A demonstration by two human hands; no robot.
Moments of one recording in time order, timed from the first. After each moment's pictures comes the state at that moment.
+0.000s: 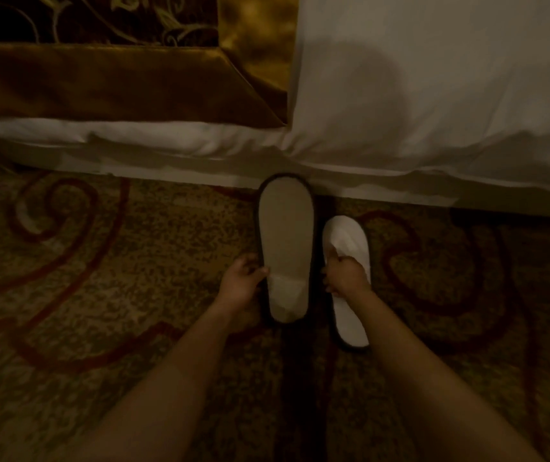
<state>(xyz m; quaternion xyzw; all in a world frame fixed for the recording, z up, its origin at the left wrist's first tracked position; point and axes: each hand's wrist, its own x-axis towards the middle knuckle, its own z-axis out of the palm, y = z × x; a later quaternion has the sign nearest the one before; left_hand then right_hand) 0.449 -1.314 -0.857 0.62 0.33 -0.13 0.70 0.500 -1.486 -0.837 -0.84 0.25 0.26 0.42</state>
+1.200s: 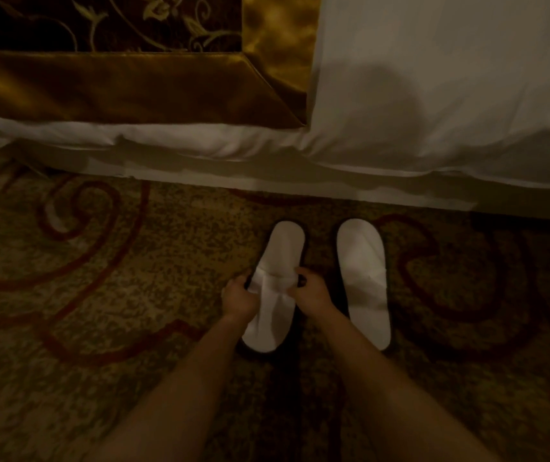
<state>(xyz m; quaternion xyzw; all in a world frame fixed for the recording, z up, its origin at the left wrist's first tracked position) 0.425 -1.297 -0.874 0.80 0.33 -0.16 0.46 0.465 -1.427 -0.884 -0.81 0.08 0.27 0.51</state>
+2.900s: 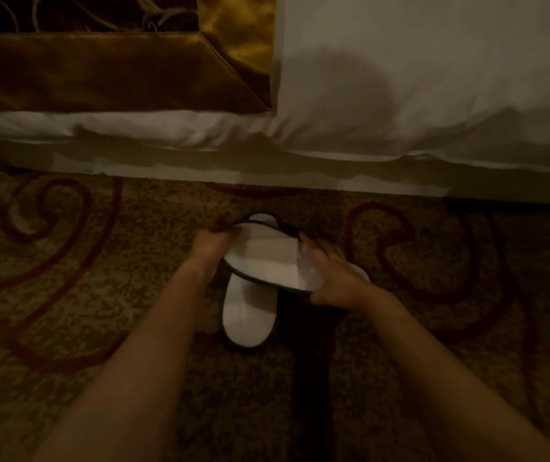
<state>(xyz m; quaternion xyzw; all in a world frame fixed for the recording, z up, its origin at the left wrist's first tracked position) 0.489 -1.279 -0.834 0.69 0.39 -0.07 0.61 0.489 -1.510 -0.845 -0.91 -0.20 0.28 0.21</state>
